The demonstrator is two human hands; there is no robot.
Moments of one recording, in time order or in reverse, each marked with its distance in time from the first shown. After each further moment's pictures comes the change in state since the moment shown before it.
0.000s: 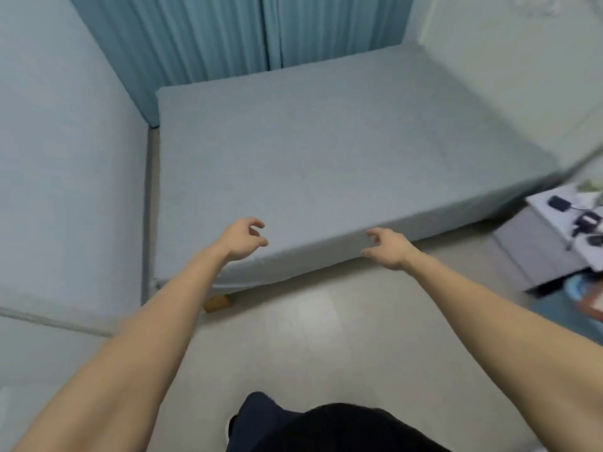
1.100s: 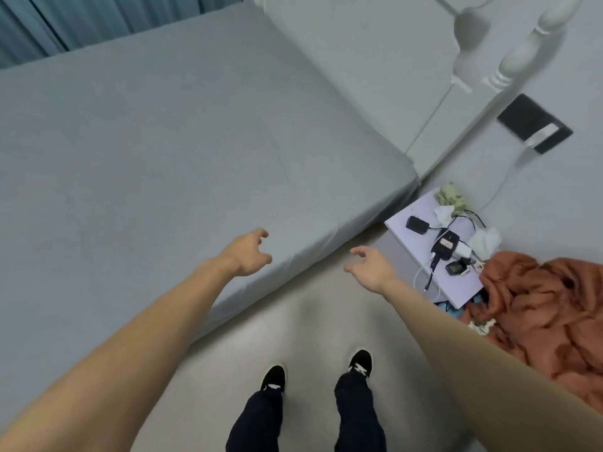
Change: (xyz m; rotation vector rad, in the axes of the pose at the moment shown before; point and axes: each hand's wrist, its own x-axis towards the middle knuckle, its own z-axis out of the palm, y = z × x) left_hand 0.439 0.554 0.368 0.250 -0.361 0.171; right_hand 0.306 0.470 -0.391 0.349 0.155 0.398
